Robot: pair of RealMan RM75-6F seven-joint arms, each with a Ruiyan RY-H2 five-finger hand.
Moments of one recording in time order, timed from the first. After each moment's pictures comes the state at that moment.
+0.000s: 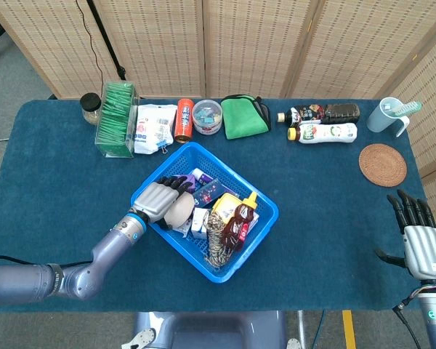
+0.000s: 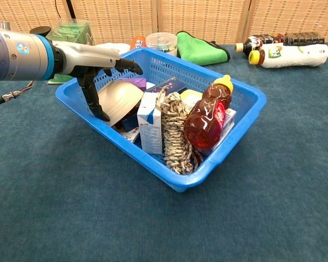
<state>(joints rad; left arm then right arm) -1.10 -1.36 -0.10 -1.75 0.54 0.83 0.58 0.13 -1.06 0.11 -1.70 -1.42 1.42 -0.02</state>
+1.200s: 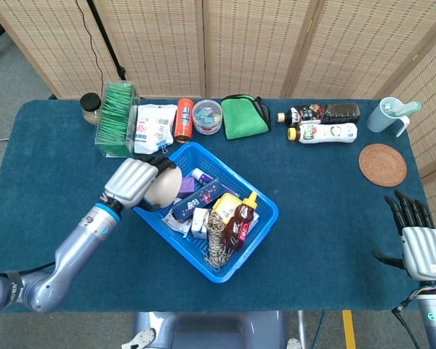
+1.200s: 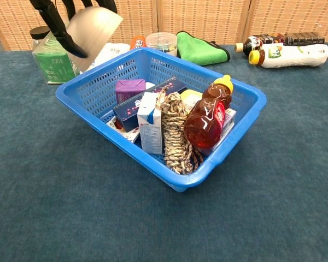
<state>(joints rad) -0.99 -1.09 -0.16 -1.97 0.78 1.00 0.44 0.13 -1.06 0.11 -1.71 -1.44 1.43 -0.01</state>
